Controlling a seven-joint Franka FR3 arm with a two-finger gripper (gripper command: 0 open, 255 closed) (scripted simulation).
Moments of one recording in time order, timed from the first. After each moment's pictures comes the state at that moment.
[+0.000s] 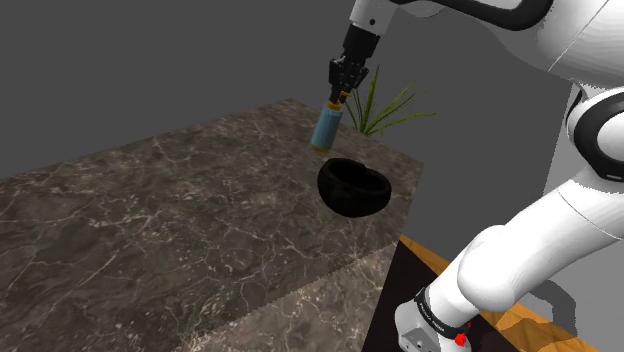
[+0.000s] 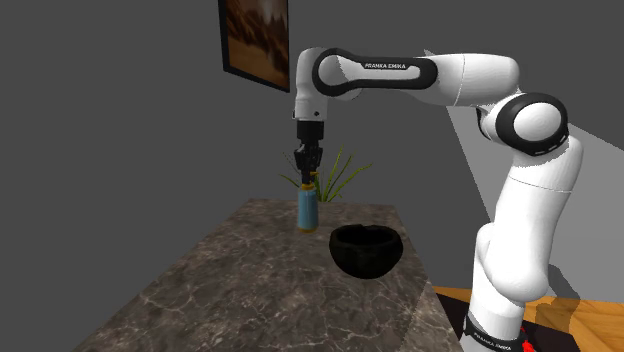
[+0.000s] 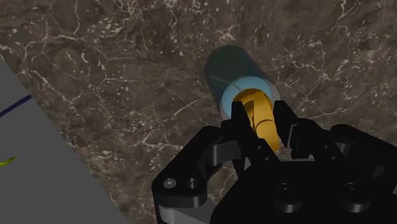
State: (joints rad) arm 0.07 -0.14 0.09 -1.67 0.07 1.55 0.10
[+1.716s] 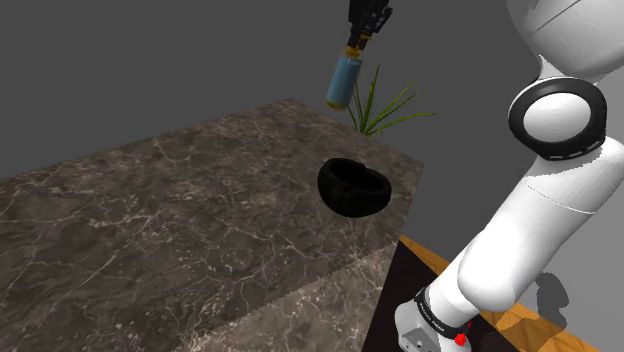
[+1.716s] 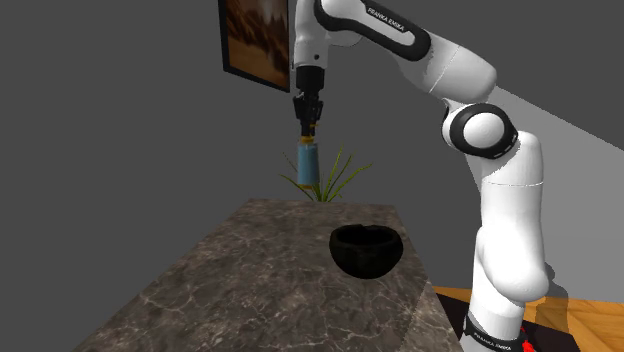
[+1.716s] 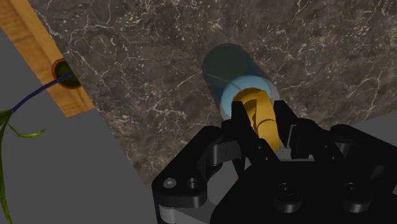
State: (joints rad) arm 0.08 0.11 0.10 -0.97 0.05 1.11 0.14
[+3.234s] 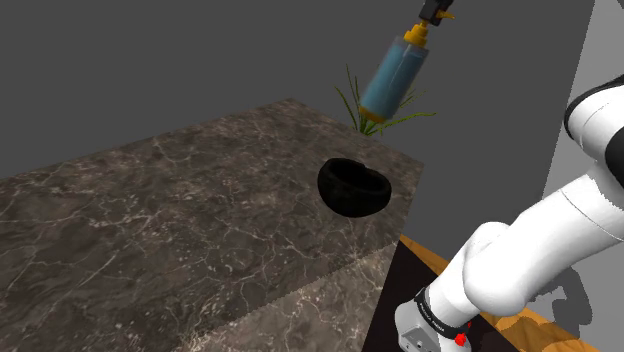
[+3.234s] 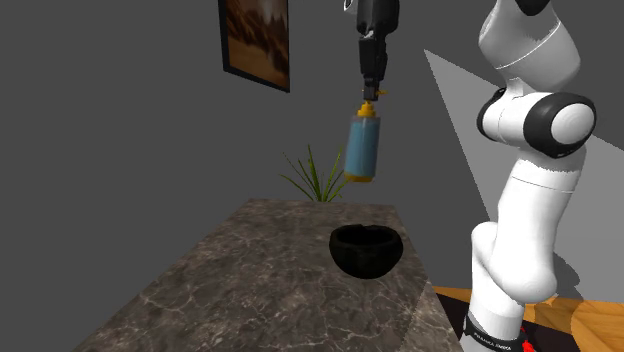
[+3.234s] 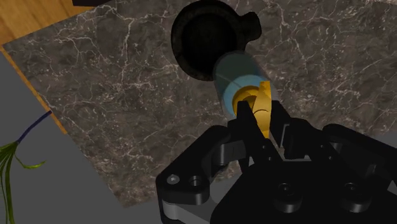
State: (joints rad) arm 0.22 -0.17 0.25 -1.01 0.12 0.88 0.49
